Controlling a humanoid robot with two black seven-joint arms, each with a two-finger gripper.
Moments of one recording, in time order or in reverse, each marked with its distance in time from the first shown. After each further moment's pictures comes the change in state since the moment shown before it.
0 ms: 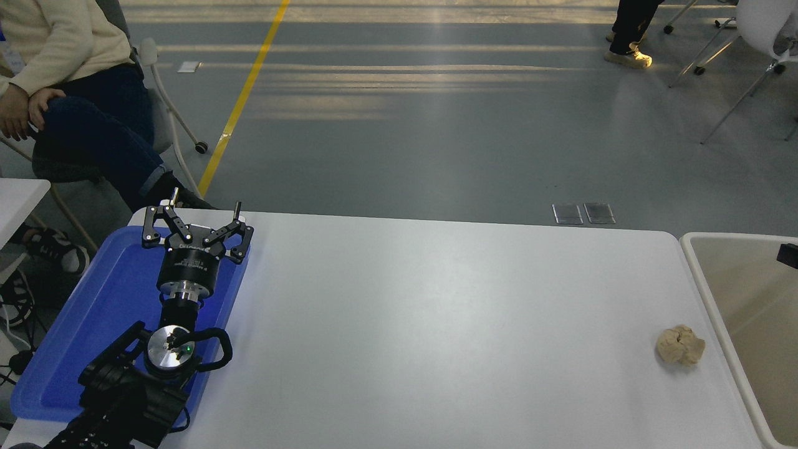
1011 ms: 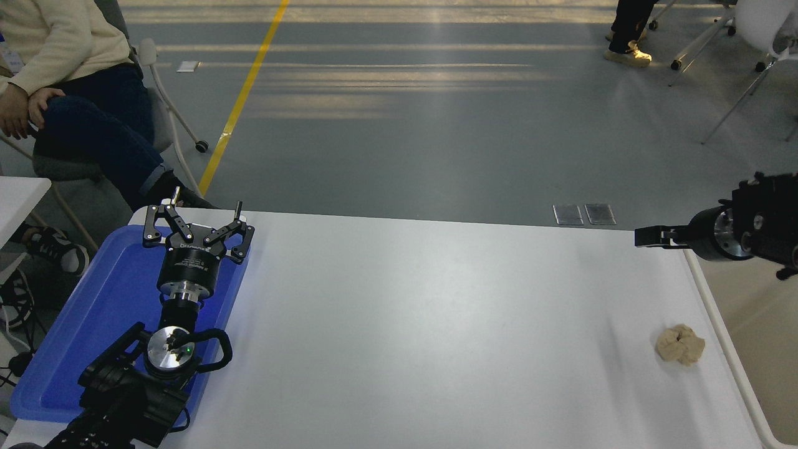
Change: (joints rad) left arm 0.000 0.000 0.000 -0.001 0.002 -0.001 0.003; right arm 0.616 0.085 -0.226 0.823 -0.082 0.143 -0.125
